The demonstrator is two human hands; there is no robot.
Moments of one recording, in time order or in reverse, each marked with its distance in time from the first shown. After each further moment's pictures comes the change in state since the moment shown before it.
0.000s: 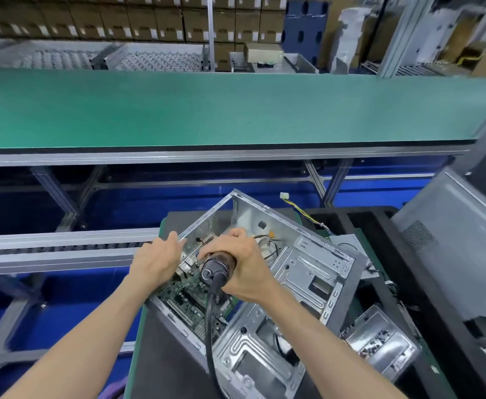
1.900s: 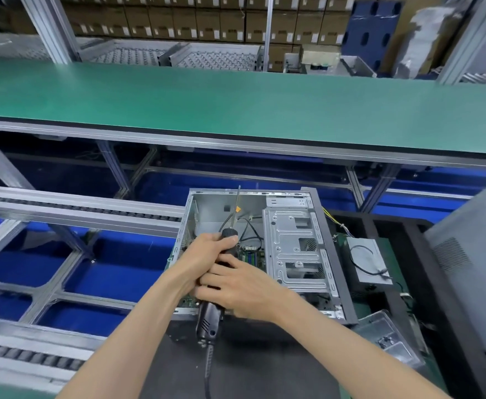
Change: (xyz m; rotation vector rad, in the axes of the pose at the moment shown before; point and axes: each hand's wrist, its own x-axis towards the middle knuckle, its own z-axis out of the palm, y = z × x) left_hand -0.107 0.103 -0.051 -1.381 -0.247 -0.287; right_hand -0.061 -0.023 -0.014 -0.564 -0.698 -0.681
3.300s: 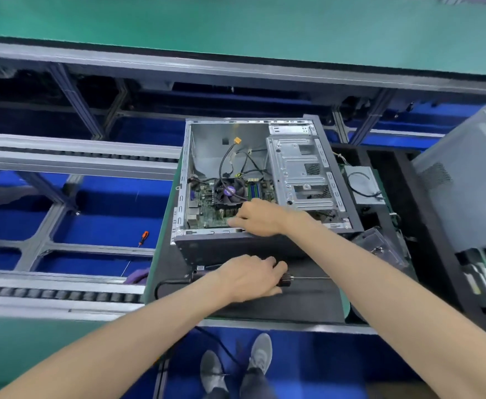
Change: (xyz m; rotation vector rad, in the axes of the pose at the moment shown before) left_hand -0.075 -0.129 0.063 1.538 -0.510 0.839; right_hand 0.002 -0.007 0.037 0.552 -0.470 0.799
